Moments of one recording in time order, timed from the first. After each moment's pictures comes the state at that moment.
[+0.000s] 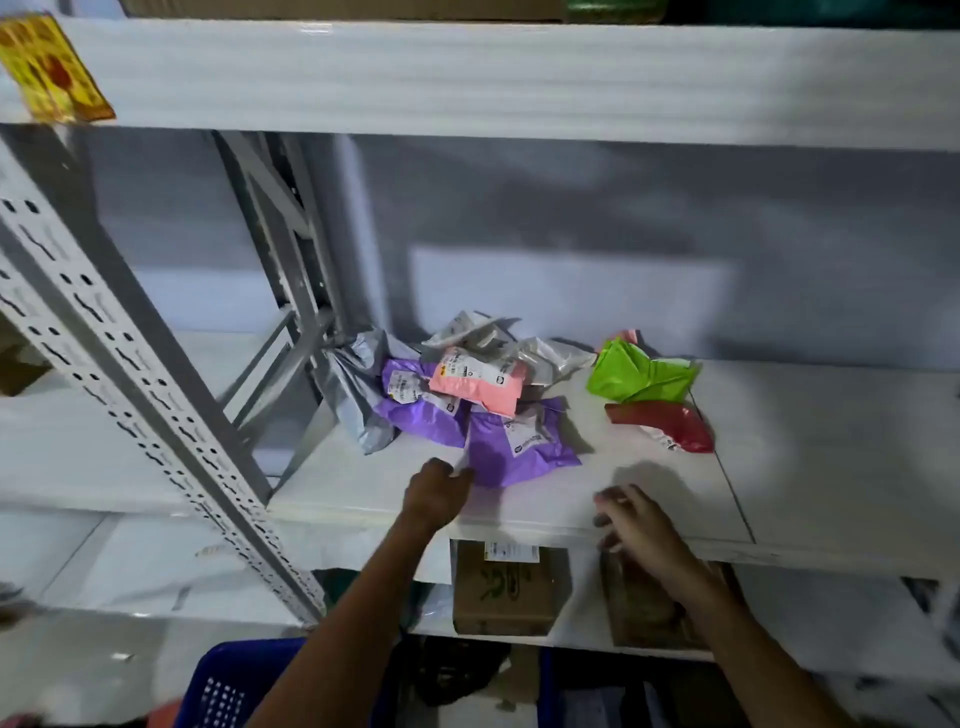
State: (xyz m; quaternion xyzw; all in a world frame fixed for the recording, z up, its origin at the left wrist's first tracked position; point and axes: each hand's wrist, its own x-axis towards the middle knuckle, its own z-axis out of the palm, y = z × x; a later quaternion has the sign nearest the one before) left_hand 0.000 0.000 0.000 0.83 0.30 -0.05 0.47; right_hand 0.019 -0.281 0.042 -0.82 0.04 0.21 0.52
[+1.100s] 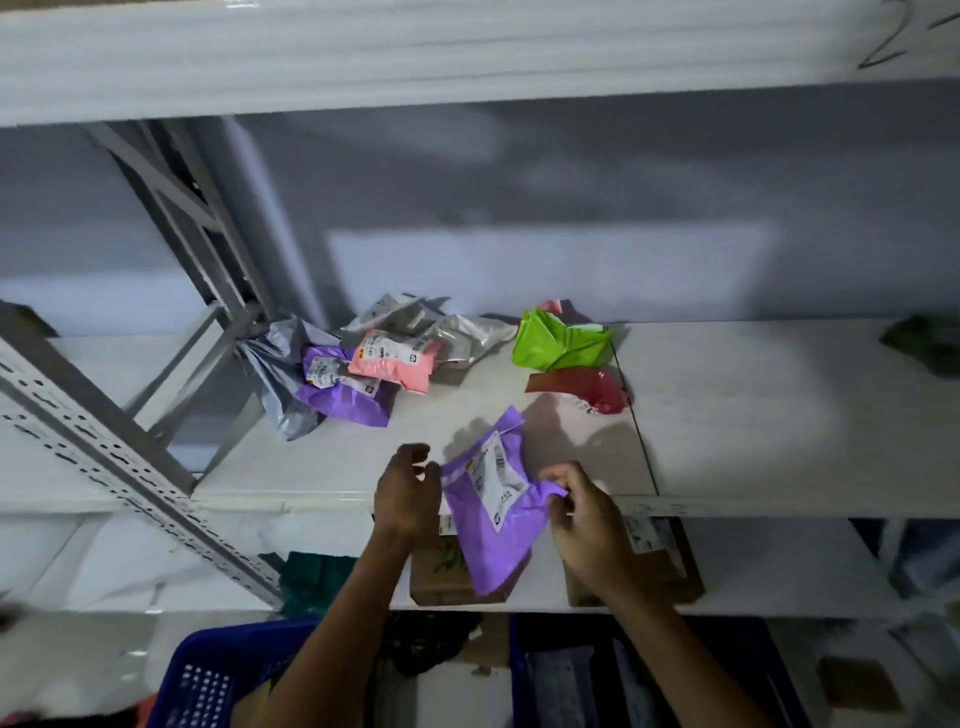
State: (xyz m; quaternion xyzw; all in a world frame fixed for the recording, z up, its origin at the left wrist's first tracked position) left_hand -0.044 -0.129 0.053 0.85 0.27 0.10 0.44; right_hand -0.027 -0.357 0.047 -0.88 -0.16 -0.03 0.44
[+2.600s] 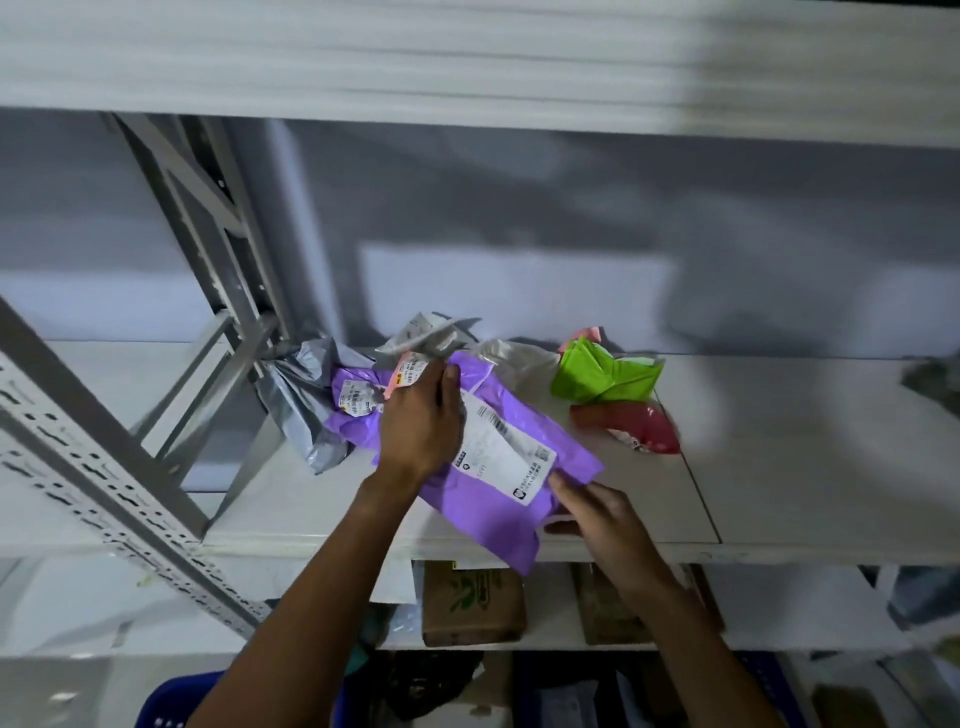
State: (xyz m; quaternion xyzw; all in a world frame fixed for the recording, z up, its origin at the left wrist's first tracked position) left_hand 0.035 -0.032 0.125 0.89 0.08 0.29 0.35; right_hand -0.003 -0.254 0.099 -0.71 -0.02 0.14 0.69
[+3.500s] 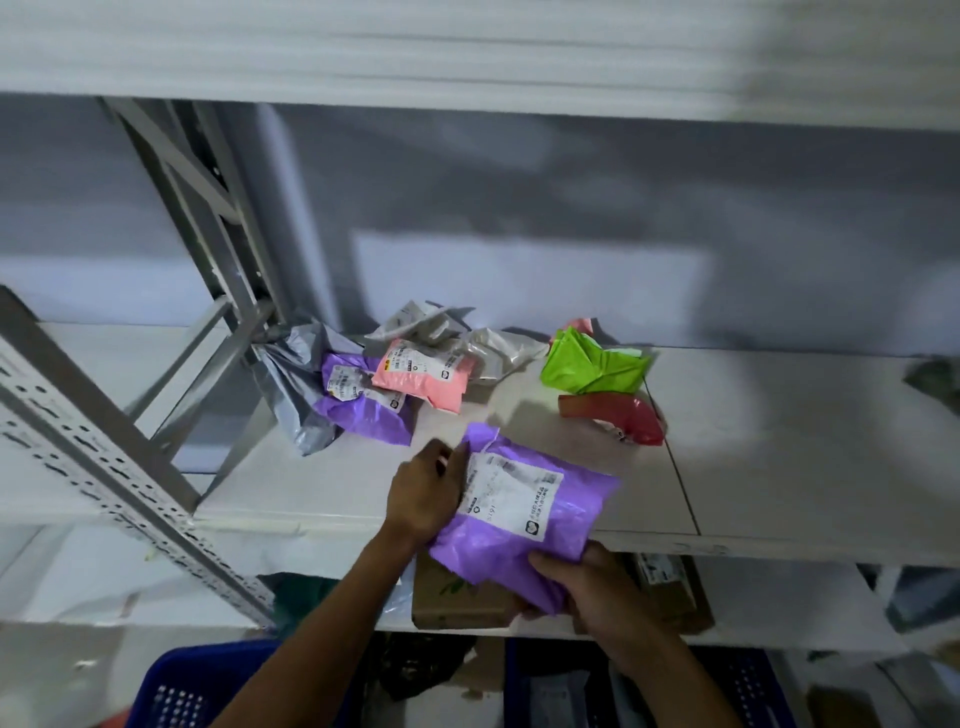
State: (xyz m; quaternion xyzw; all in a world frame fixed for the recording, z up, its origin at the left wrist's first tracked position) left_hand -0.009 -0.077 0.060 0.89 0.21 0.06 0.41; right_hand -0.047 -0.293 0.074 -0.67 0.04 0.28 0.69
